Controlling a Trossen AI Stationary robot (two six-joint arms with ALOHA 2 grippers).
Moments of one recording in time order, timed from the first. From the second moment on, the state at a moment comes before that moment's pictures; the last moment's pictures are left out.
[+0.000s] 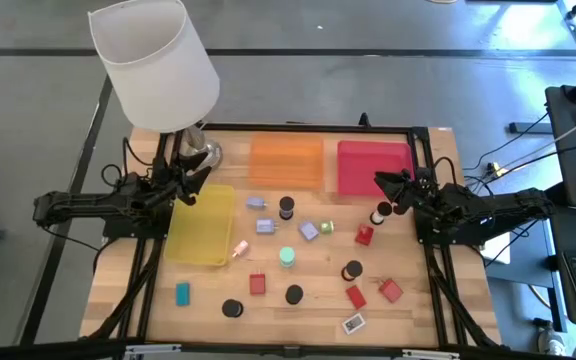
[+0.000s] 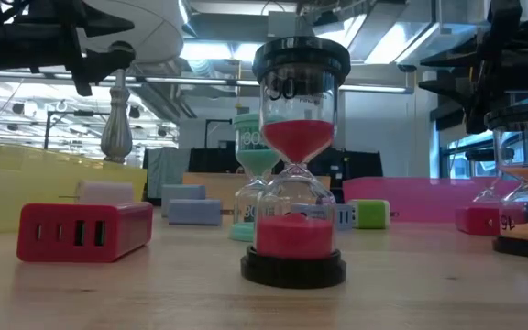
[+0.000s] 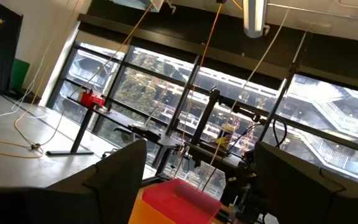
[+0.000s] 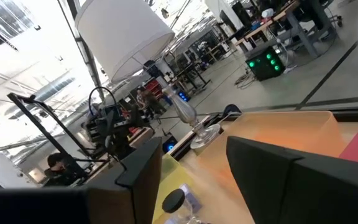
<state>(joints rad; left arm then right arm) 0.12 0.16 0.01 0.54 -0.41 -0.29 0.13 0.13 0.02 0.29 0.56 0.62</state>
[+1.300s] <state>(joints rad) 0.12 0.16 0.01 0.54 -0.52 -0.30 0.13 0.13 0.02 0.30 0.67 0.72</state>
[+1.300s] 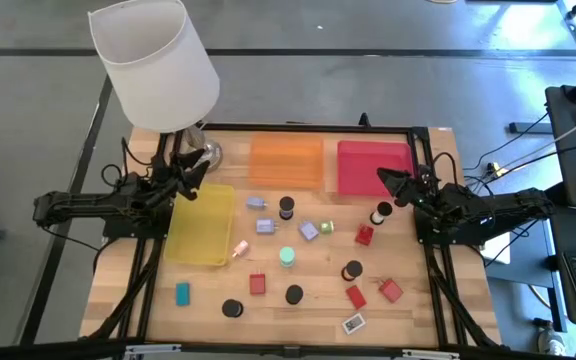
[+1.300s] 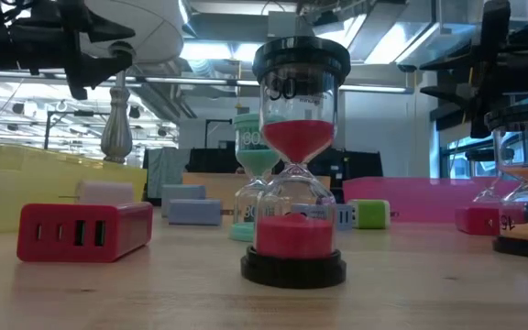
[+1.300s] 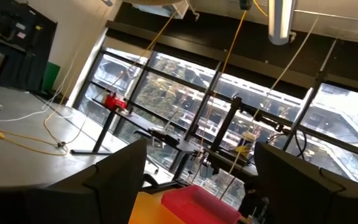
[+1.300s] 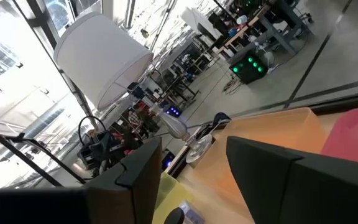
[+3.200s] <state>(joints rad) 0.12 0.16 0.01 0.51 -0.58 -0.30 -0.09 1.16 0.96 -0.80 0.51 1.19</state>
